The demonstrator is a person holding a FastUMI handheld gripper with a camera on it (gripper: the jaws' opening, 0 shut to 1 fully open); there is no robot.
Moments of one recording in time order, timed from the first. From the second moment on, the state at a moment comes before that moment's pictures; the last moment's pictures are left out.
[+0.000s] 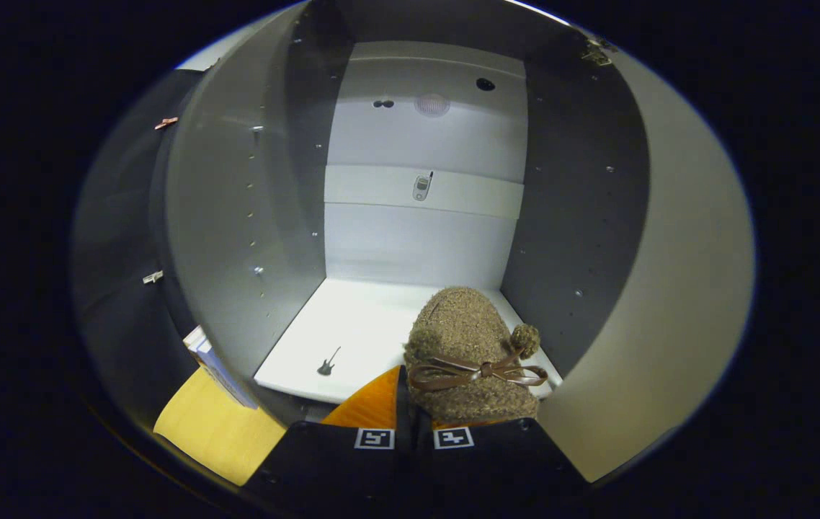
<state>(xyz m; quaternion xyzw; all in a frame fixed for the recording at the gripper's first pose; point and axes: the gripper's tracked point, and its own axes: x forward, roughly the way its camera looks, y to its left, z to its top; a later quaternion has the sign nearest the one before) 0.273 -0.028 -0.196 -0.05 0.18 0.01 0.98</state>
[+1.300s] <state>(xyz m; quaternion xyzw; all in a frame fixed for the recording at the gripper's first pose) 0.440 -0.015 -0.252 -0.03 0.24 0.04 0.97</state>
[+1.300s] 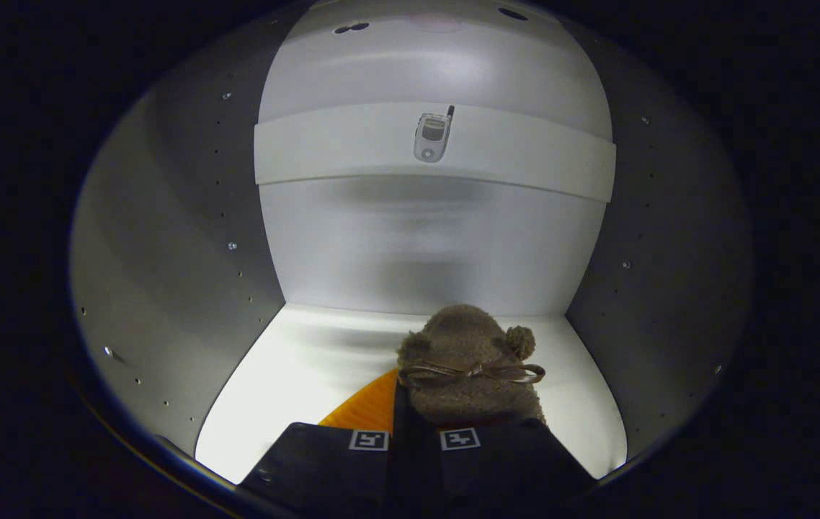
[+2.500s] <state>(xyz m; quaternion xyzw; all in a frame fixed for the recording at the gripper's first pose) 0.345 -0.005 -0.202 0.00 0.20 0.01 0.98</state>
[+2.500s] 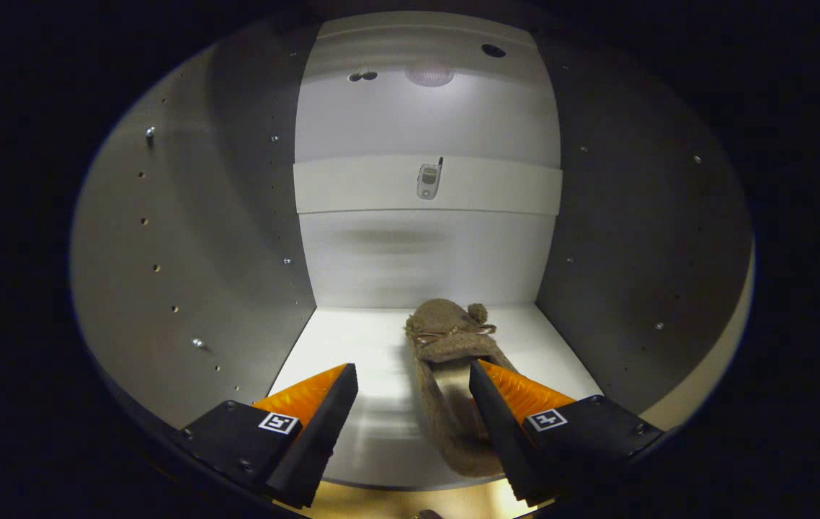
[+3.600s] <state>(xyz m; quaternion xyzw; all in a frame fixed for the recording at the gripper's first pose) -0.016 -0.099 -0.029 0.04 0.04 -0.02 1.00</state>
